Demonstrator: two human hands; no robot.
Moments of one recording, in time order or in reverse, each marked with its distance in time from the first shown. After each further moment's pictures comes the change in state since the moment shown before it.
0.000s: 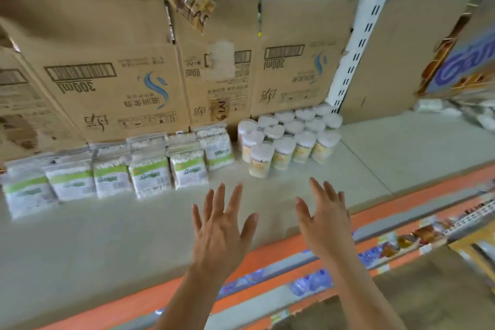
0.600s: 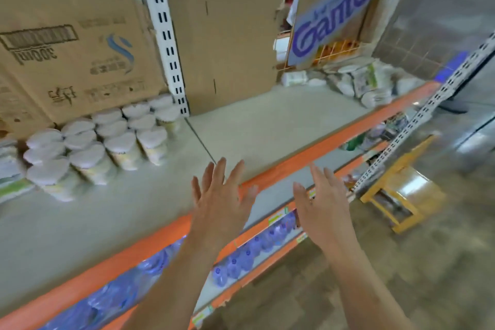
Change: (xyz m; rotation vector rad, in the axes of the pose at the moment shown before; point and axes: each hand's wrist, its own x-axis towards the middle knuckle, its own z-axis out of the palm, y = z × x) left_hand 0.047 0.312 0.148 0.016 -0.192 0.231; right_hand 0.072 0.273 -0.179 0.090 0.147 0.180
